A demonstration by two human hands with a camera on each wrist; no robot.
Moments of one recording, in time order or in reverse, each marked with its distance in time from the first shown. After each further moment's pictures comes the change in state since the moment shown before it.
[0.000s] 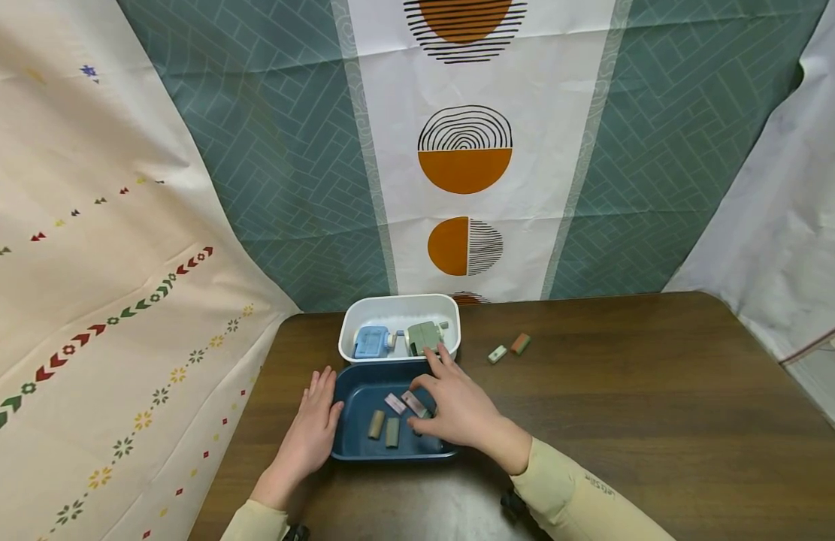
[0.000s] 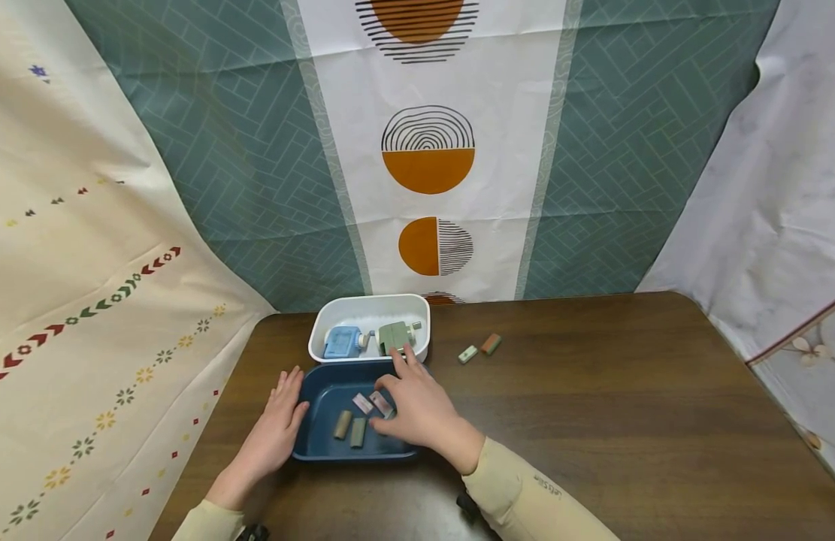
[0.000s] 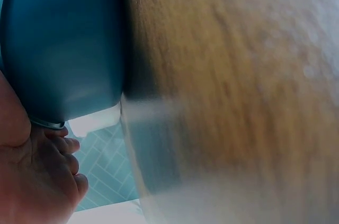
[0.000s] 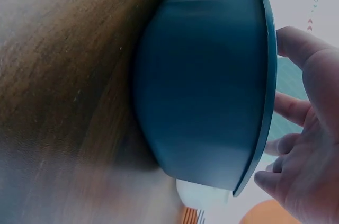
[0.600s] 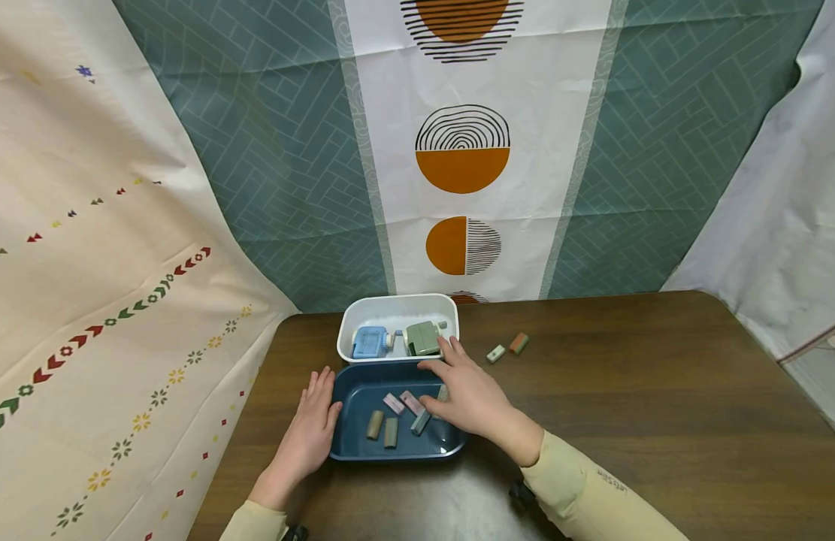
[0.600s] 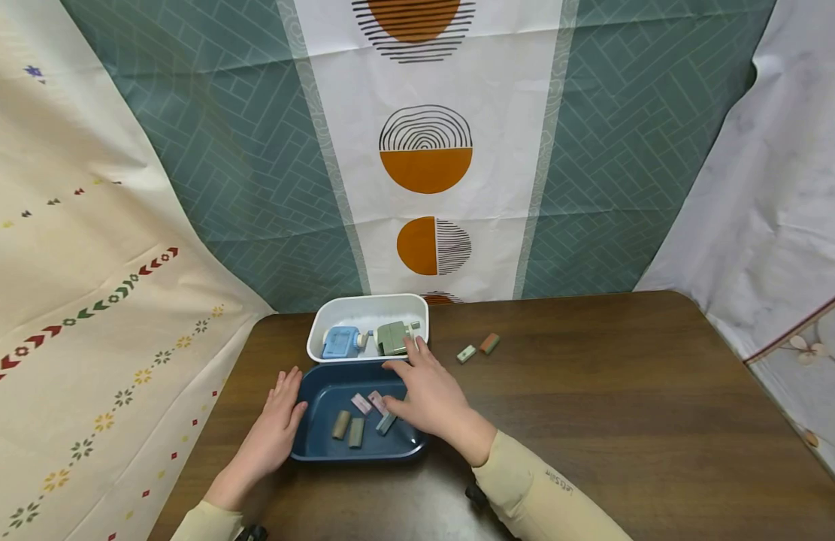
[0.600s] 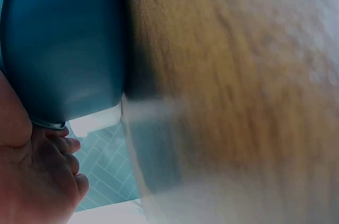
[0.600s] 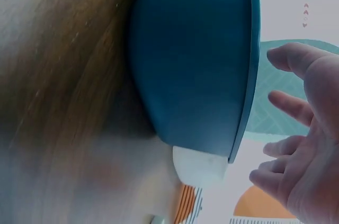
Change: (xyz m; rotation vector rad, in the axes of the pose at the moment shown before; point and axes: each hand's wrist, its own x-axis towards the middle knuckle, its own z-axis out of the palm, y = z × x) left_hand -0.001 0.002 -0.002 -0.003 -0.005 -0.010; right_hand 0.001 0.010 -0.017 0.005 0.035 0.084
